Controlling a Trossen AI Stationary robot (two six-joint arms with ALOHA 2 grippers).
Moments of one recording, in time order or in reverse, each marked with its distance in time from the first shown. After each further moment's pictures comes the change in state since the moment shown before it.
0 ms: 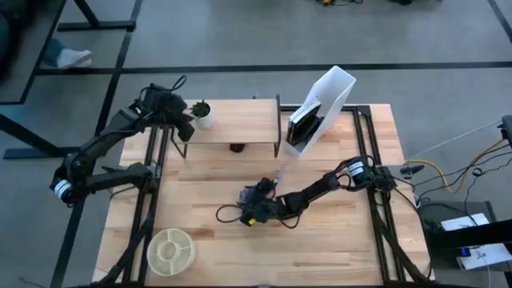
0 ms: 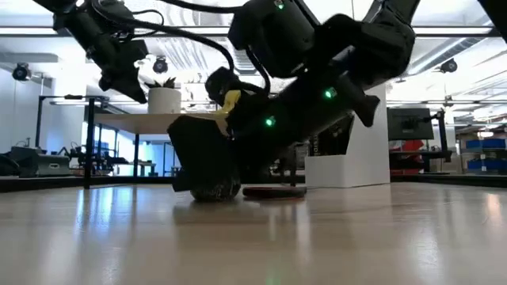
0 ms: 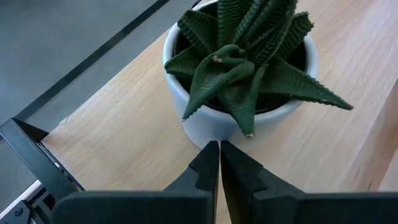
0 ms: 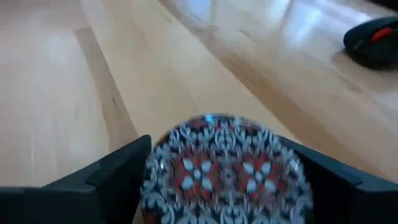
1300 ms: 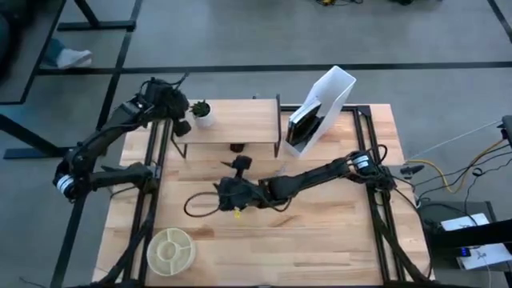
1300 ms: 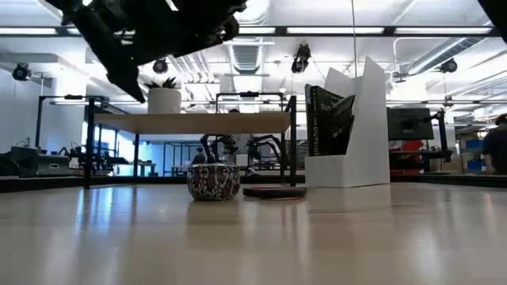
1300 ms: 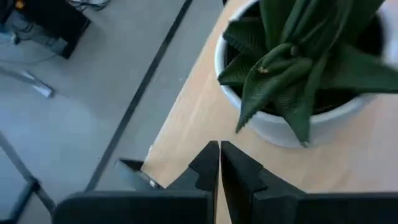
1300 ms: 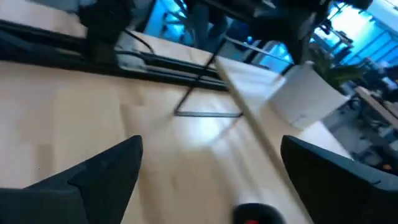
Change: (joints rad) left arm 0.018 0.100 0.075 0.024 -0.183 0.456; right arm -0.085 -0.068 0.552 -0.475 0.094 -0.585
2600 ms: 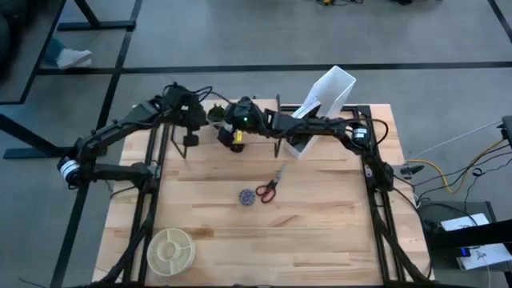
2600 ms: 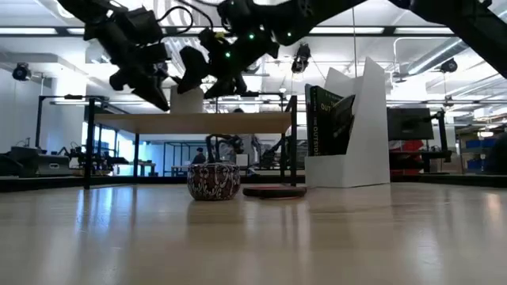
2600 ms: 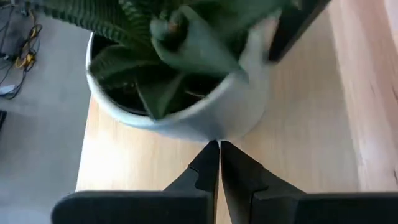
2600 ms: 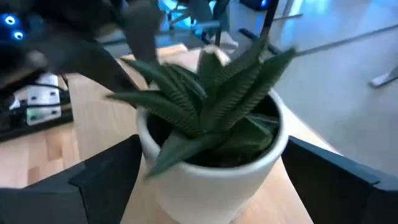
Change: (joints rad) left arm -0.172 0.100 -0.008 0.036 0.235 0.164; right arm -0.454 -0.001 0.020 0.041 -0.586 0.257
